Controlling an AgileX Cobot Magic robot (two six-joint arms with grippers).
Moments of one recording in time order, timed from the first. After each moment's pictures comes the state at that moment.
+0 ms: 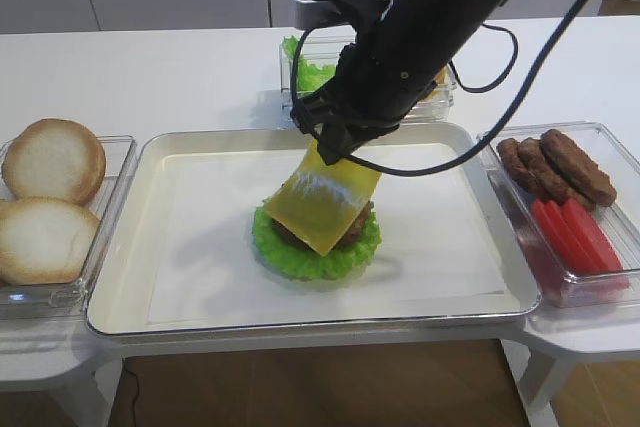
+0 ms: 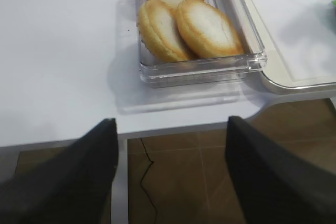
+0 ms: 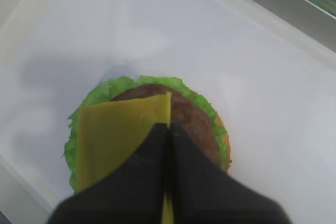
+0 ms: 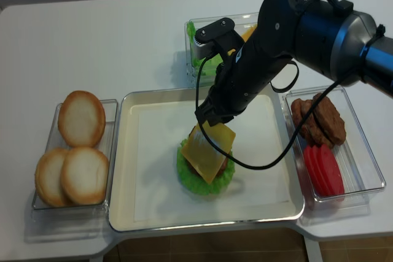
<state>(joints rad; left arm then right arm) -0.04 -0.02 -0.49 0.05 1.18 -0.04 0.54 1.81 -1.40 0.43 0.85 -0.37</state>
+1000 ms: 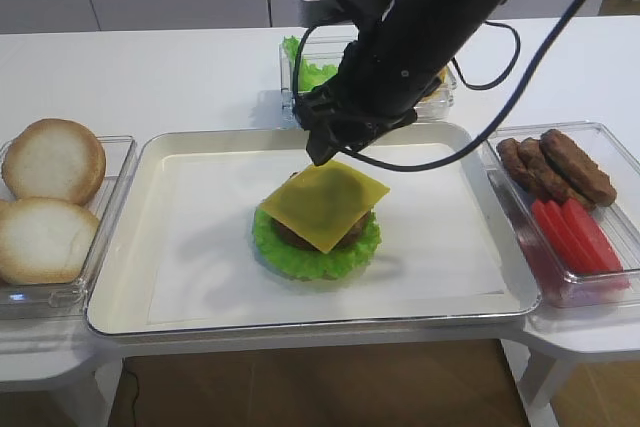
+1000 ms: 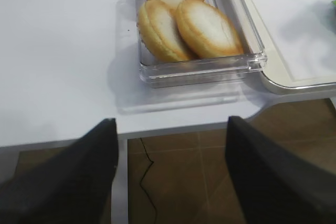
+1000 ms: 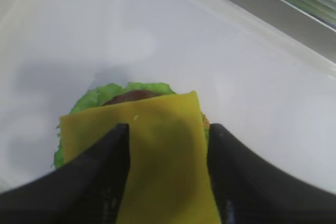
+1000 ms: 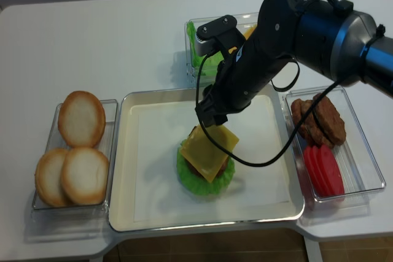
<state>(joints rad) -0.04 -0.02 -0.49 0.05 1.18 -0.04 0.54 1.81 -1.40 0.40 0.83 -0.32</state>
